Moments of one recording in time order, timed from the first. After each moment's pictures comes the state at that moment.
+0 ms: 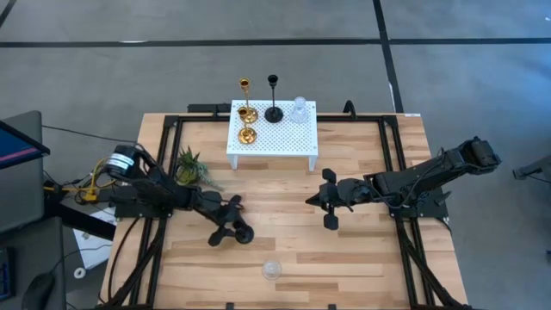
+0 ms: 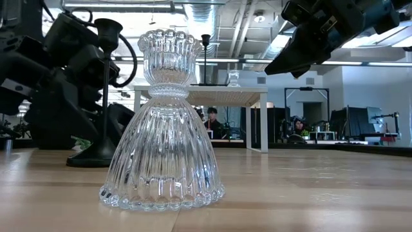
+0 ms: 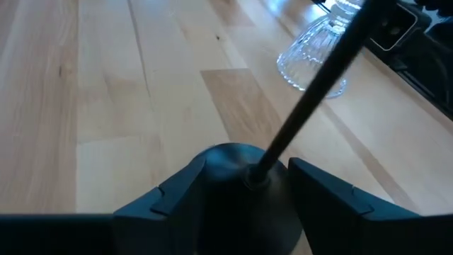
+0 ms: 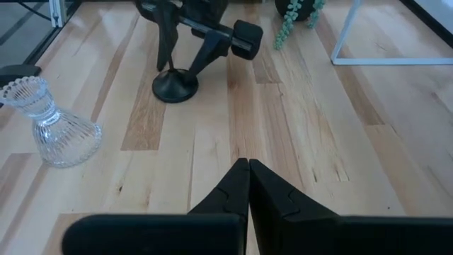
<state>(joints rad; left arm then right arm) -0.23 1.52 0.23 0.97 0.24 -0.06 0.23 1.25 0.60 0.10 0.21 0.14</state>
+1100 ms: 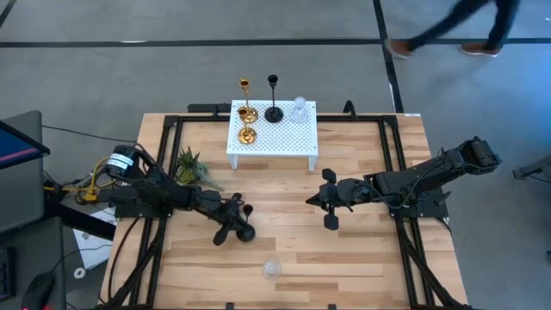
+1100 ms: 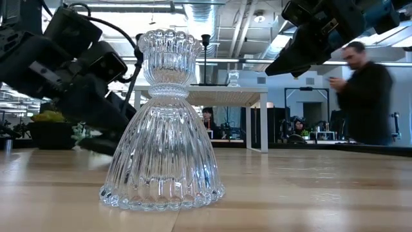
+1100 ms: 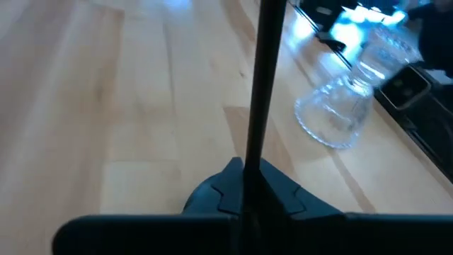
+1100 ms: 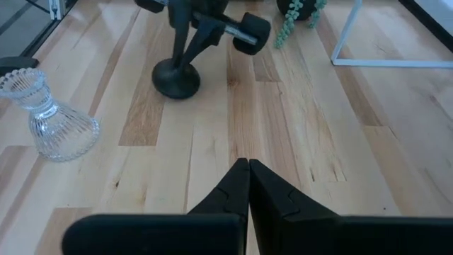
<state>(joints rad) -0.23 1.50 0.23 1.02 0.16 -0.22 0.23 1.25 0.60 0.09 0.21 0.11</state>
